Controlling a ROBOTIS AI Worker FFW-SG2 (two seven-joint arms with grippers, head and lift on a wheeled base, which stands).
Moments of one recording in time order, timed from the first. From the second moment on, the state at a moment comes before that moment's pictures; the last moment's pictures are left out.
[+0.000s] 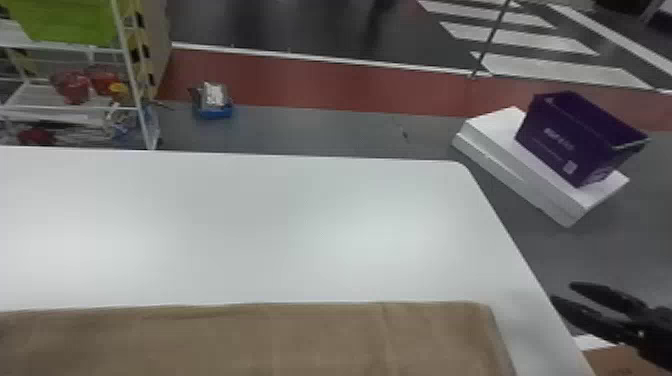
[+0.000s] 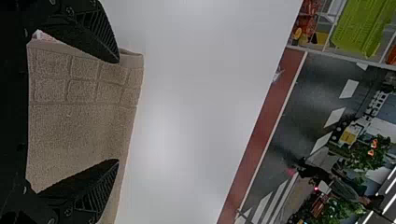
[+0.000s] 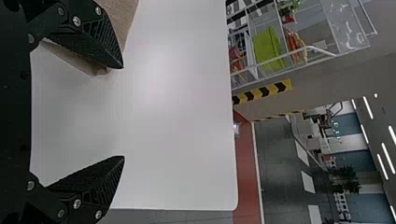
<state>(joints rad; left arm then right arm) 0.31 0.00 0.63 -2.30 0.00 1.22 -0.87 0.23 -0.29 -0.87 -1.75 0.01 0.60 1.36</state>
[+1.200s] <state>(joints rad) 0.33 0.00 0.65 -2.29 -0.07 1.17 -0.87 0.22 -0.32 -0.85 -1.71 0.01 0.56 1.36</state>
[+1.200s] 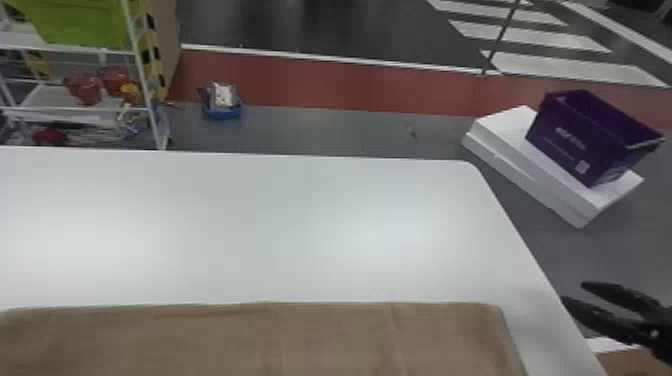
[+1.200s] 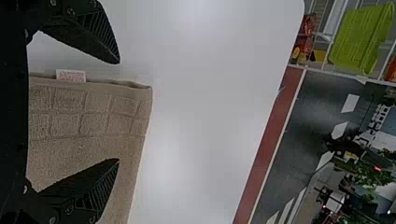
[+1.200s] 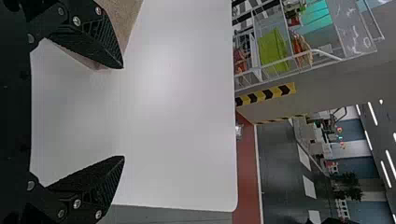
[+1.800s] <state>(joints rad) 0.36 0.00 0.61 -2.24 -0.21 1.10 -0.85 0.21 -0.32 -0.82 -1.67 0.03 0.53 1.36</state>
